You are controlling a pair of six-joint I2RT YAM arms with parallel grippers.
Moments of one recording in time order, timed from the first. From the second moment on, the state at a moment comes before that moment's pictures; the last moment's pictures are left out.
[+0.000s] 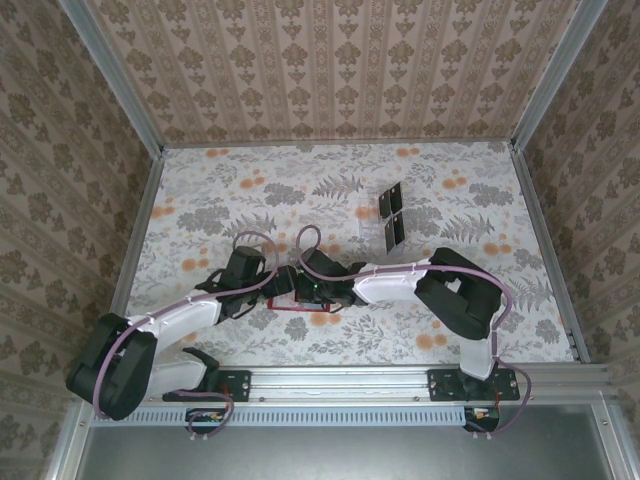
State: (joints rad) left arm -0.55 1.20 0.40 -0.06 0.12 -0.70; right arm 0.97 1.90 1.05 -0.04 -0.03 1.00
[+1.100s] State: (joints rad) left arm -0.53 1.13 0.49 -0.31 0.06 -0.63; right arm 0.97 1.76 1.15 -0.46 0.27 0.81
